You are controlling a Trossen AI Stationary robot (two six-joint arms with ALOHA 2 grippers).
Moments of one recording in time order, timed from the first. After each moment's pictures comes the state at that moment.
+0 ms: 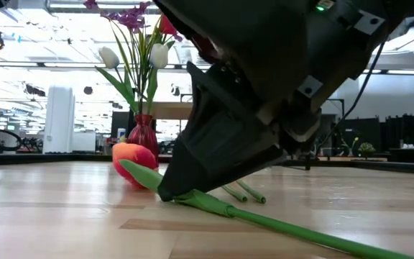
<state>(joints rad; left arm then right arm) -1.30 1.13 1.21 -1.31 -1.24 -1.03 0.57 2.24 1.43 -0.18 0.47 0.85</state>
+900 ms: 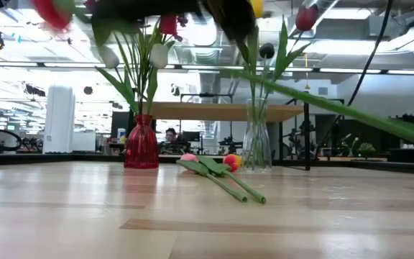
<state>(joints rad) -1.30 1.13 1.21 -1.23 -1.13 -1.03 0.59 2.22 1.71 -0.18 0.73 0.52</state>
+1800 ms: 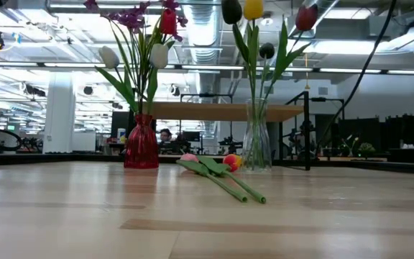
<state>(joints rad) -1.30 1.14 1.21 -0.97 -1.35 -0.73 0.62 2.21 2.27 0.42 0.90 -0.69</state>
